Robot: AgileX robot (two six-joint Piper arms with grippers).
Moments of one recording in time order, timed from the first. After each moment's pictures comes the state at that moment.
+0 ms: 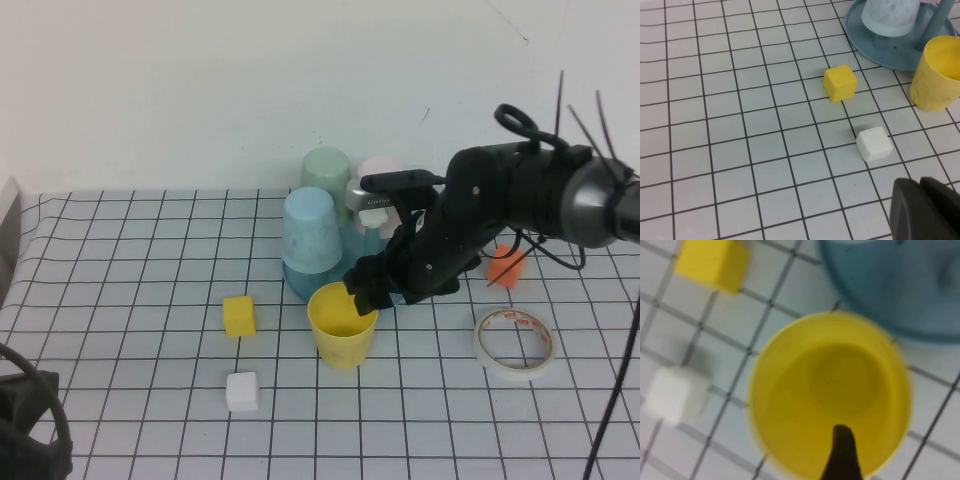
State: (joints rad) right arm 0.53 2.10 -1.58 0.26 0.71 0.01; left arm -0.12 0.68 -0.53 -0.36 0.56 0.28
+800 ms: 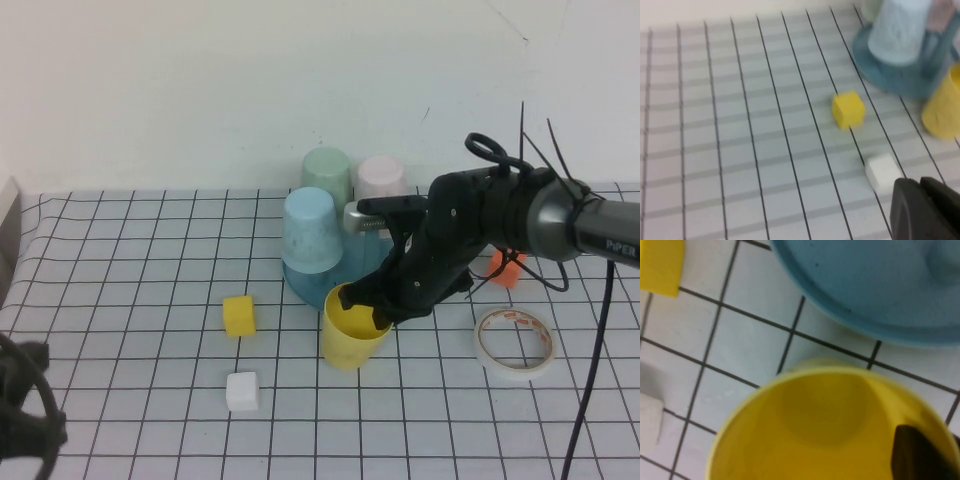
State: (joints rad) right arm 0.53 2.22 -1.64 0.23 0.72 0.09; left arm -0.12 0.68 -0.53 -0.36 0.47 0.28
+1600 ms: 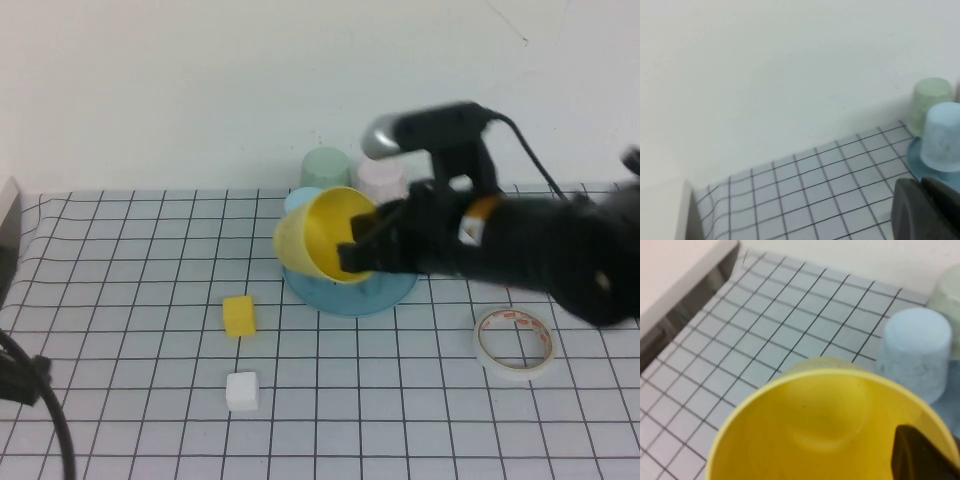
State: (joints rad) right arm 0.68 1.64 -1.14 0.17 0.11 0.07; left arm -0.16 0.68 -0.53 -0.53 0.12 0.68
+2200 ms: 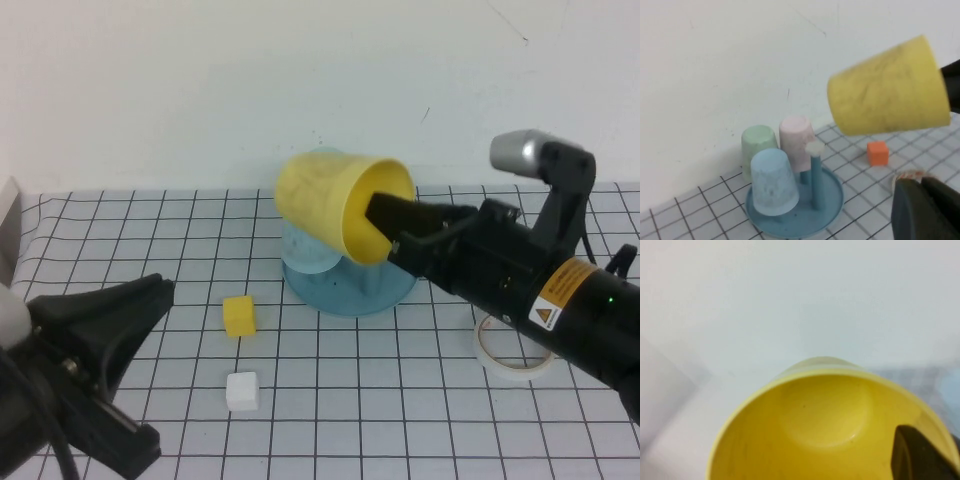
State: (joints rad) right arm 0.68 1.49 -0.76 -0.11 -0.58 0.68; left arm -0.59 0.68 -0.53 -0.79 0.08 0.79
